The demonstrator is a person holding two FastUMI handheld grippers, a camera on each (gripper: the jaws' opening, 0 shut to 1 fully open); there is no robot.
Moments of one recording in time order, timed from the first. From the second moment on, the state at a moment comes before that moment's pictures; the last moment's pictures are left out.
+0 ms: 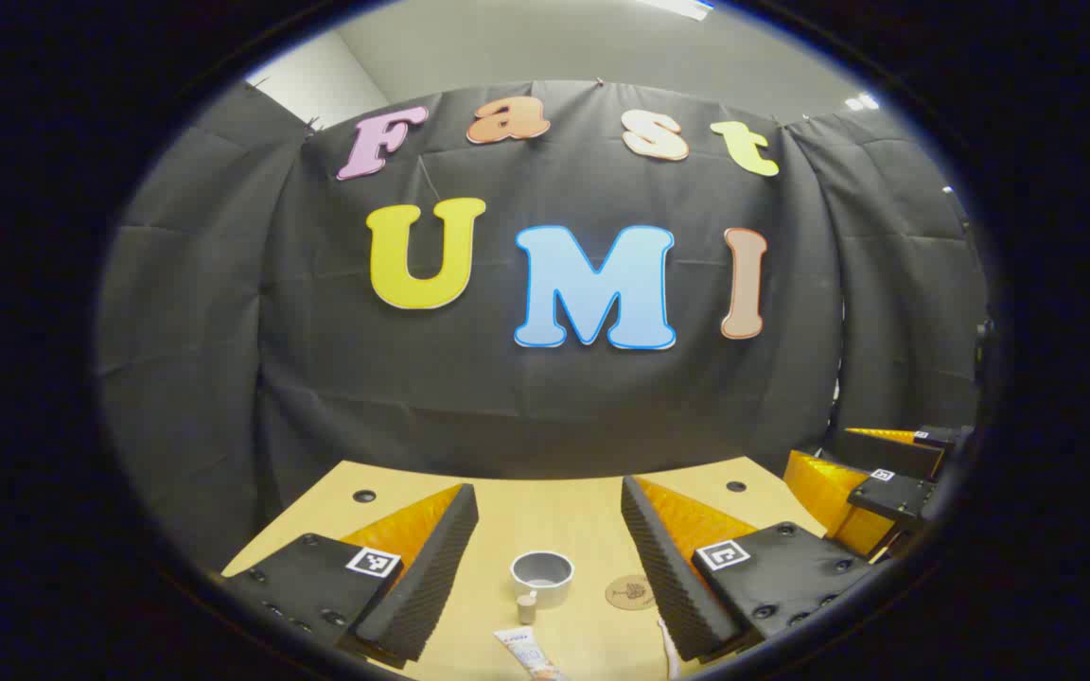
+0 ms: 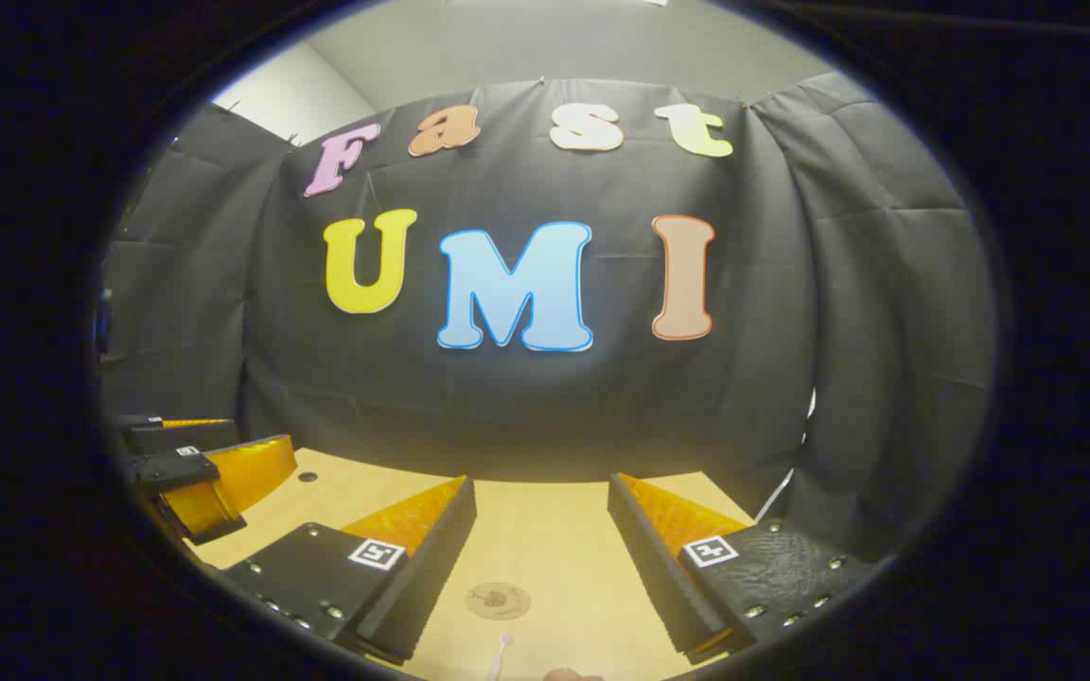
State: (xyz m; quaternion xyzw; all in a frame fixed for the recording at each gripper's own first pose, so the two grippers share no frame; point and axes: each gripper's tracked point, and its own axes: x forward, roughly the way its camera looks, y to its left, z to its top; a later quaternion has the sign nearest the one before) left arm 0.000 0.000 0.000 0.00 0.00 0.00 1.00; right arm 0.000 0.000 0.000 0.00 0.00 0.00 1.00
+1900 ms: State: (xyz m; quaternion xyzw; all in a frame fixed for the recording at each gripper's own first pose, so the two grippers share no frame) left arm -0.010 0.039 -0.337 -0.10 0.45 0.05 0.88; right arm -0.022 0.045 -0.292 0.01 0.47 0.06 0.88
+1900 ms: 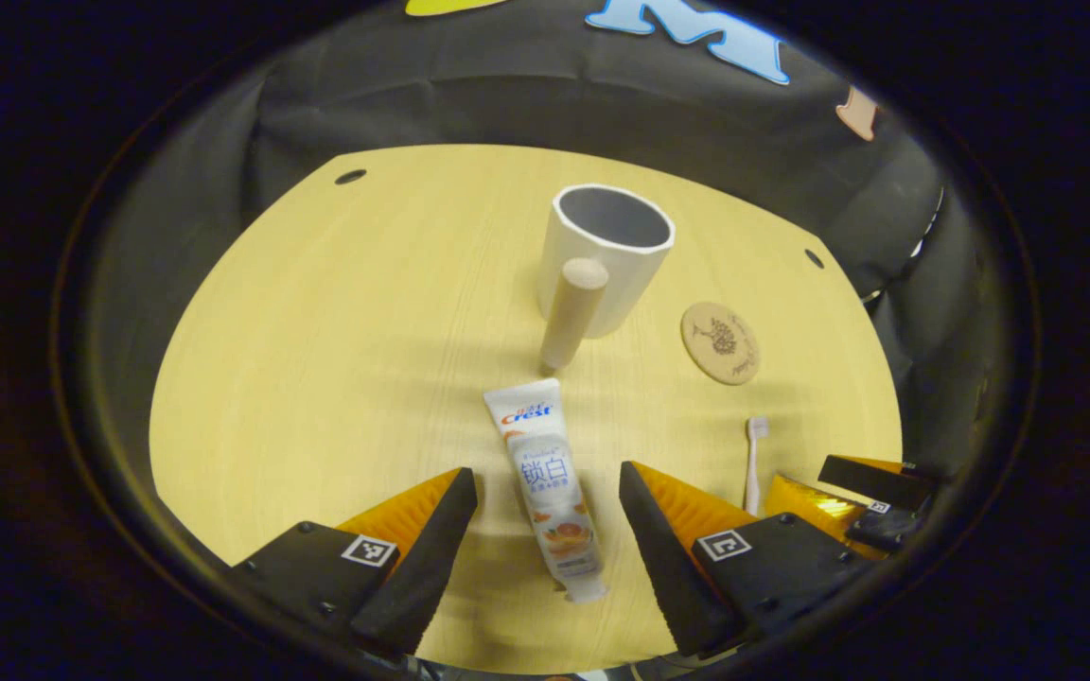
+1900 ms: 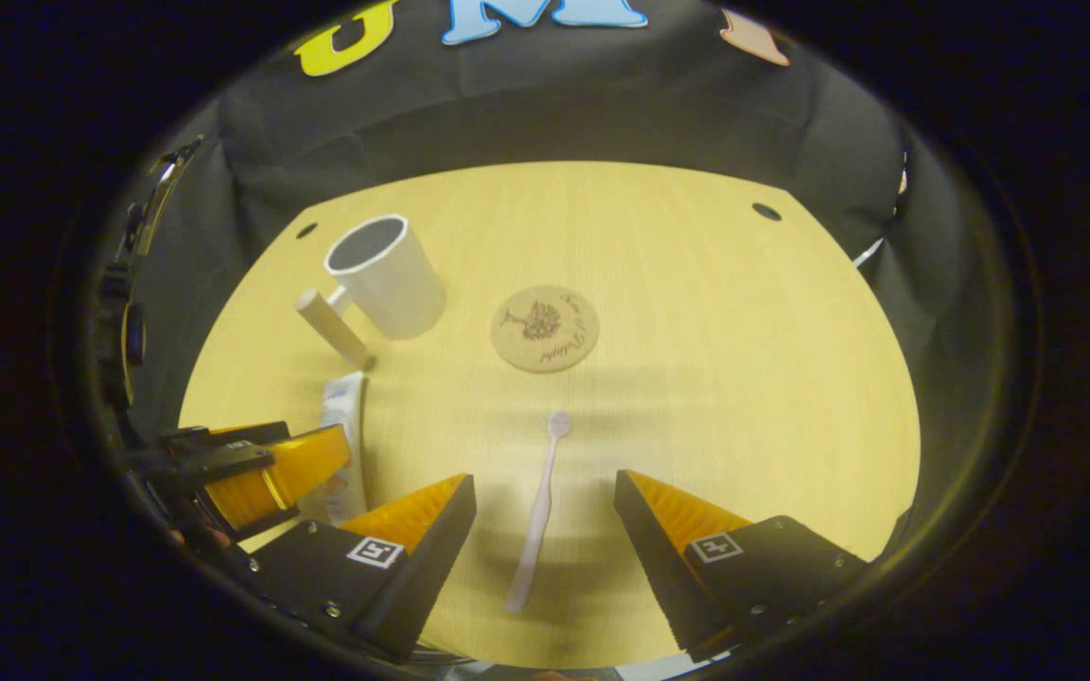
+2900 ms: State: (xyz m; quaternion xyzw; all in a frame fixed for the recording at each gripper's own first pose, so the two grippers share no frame) left arm -0.015 0.047 -0.372 -0.05 0.57 0.07 0.82; right arm -0.035 0.043 -0.334 0.00 0.63 0.02 0.78
